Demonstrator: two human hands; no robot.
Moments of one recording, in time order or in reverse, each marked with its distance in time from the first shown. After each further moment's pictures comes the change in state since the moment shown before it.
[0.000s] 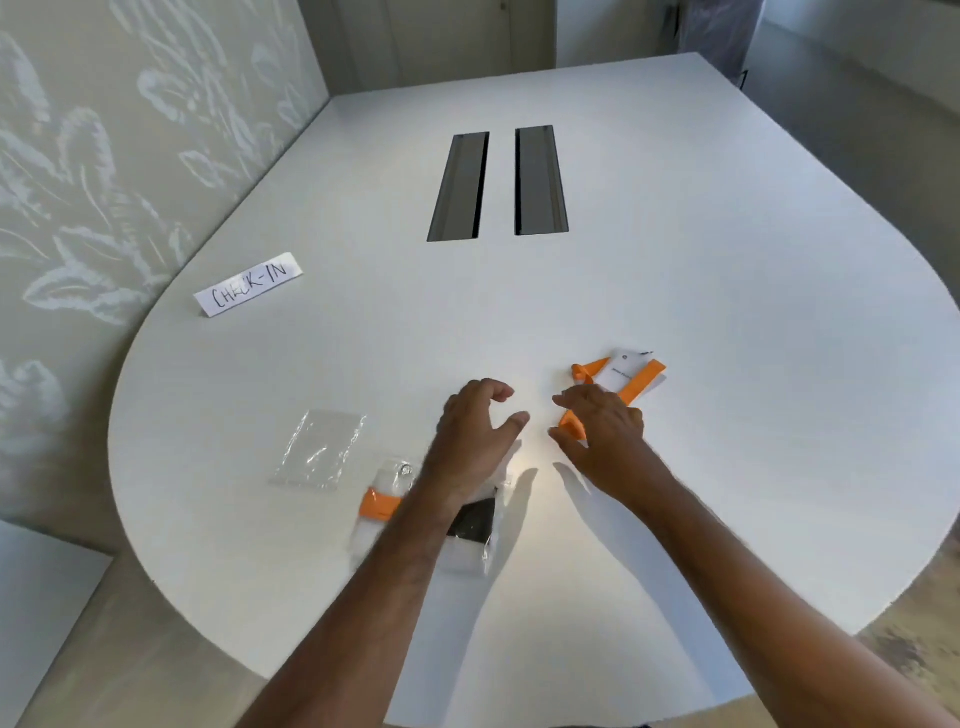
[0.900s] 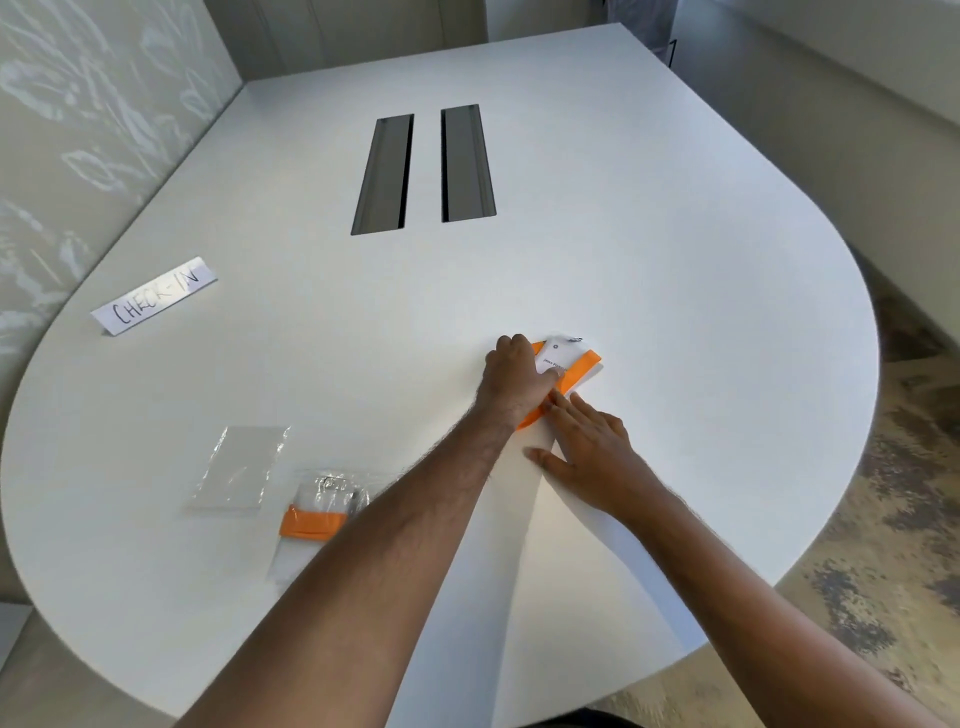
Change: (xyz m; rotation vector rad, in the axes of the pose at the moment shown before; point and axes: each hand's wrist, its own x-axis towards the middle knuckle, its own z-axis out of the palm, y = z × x) left_hand 0.093 0.077 0.125 0.242 -0.190 -0.034; right_hand -0.034 0.067 -0.014 -0.118 -0.151 0.060
